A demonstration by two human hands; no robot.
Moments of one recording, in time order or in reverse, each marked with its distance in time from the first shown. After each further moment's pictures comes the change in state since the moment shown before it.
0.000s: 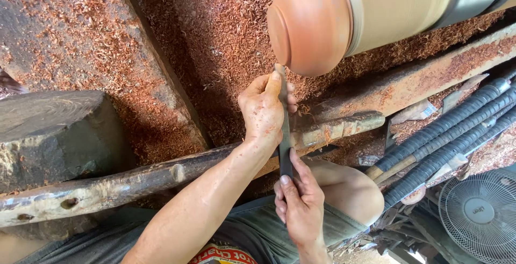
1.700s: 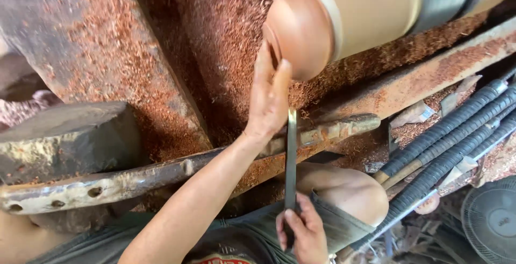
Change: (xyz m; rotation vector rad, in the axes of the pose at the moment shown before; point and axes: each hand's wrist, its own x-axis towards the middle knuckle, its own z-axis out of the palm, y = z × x) left_hand -0.035 0.062 0.022 0.598 -0.351 0.357; right_hand -0.034 0.065 -0.049 0.178 -0.120 0.073
